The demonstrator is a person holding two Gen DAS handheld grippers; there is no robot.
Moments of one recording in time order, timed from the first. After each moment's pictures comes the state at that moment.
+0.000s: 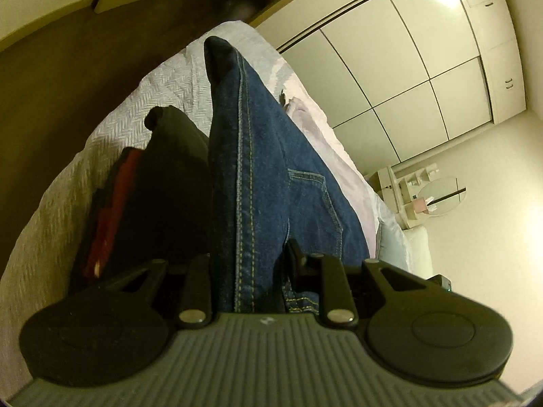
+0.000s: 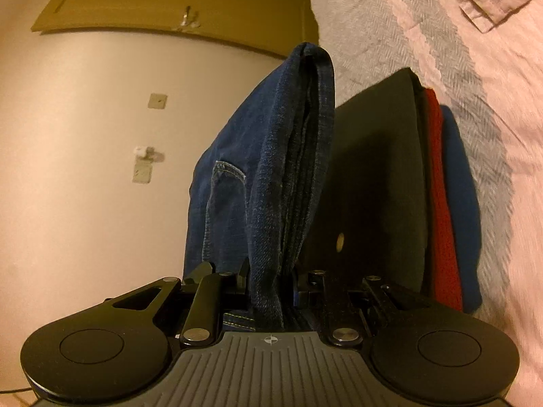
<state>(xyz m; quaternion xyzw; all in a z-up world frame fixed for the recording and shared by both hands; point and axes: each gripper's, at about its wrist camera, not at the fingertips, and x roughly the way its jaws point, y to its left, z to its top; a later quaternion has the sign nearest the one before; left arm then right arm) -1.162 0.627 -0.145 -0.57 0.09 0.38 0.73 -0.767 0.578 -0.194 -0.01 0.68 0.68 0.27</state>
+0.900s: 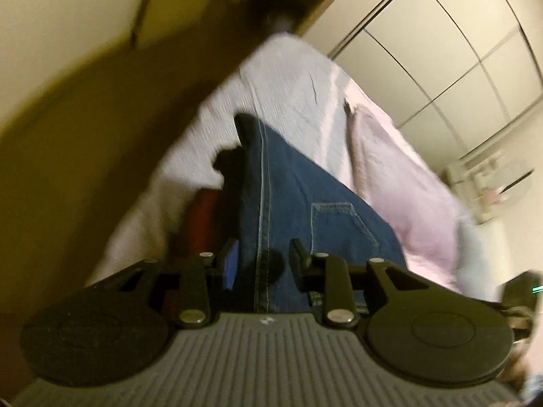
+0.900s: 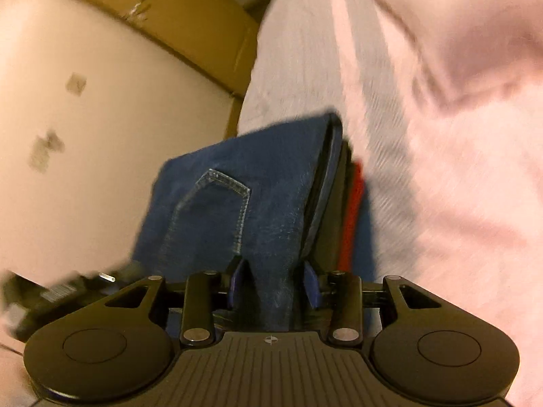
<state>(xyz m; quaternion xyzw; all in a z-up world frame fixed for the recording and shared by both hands) -1.164 0.627 -0.160 -0.46 0.18 0.50 0.71 -0.790 0.598 -0.181 -0.17 0.52 0.70 0.47</state>
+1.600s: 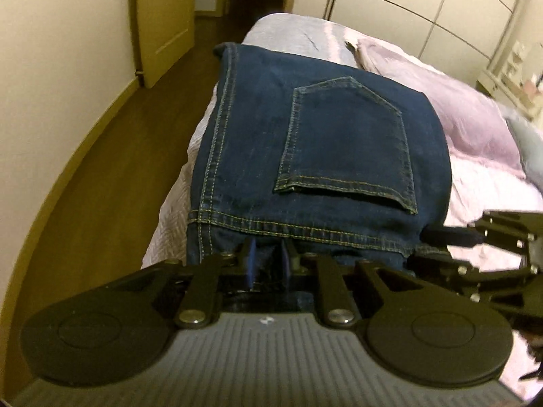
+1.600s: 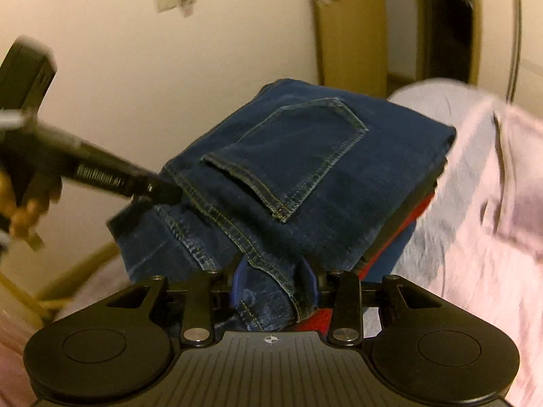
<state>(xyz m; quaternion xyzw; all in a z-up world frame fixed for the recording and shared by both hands) -1.115 0.532 -0.223 -0.33 0.31 0.54 0.71 -0.882 0.502 -0.253 -0.29 0.21 0.85 0.39</state>
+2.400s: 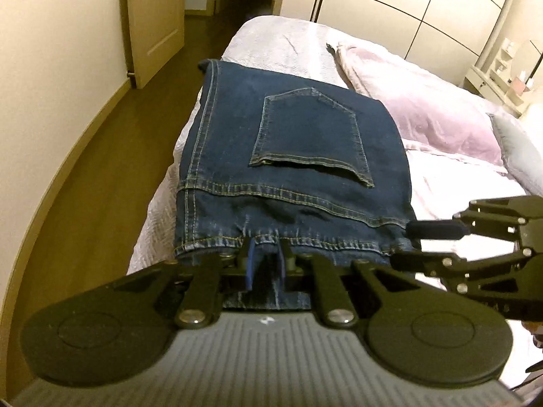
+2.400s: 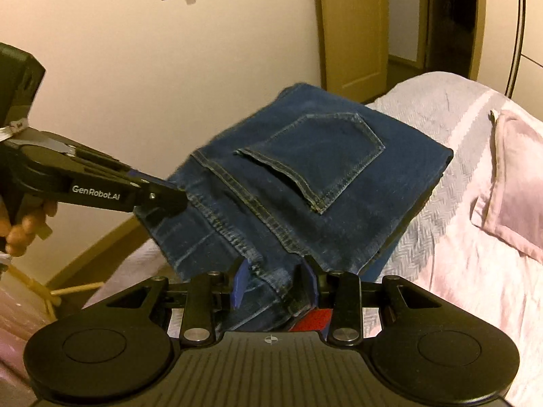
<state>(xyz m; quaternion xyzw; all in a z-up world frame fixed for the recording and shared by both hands) -1.094 0.511 -0.190 -0.33 0.31 0.52 0.72 -0.882 0.484 -0.209 -0.33 0.24 0.83 0.38</state>
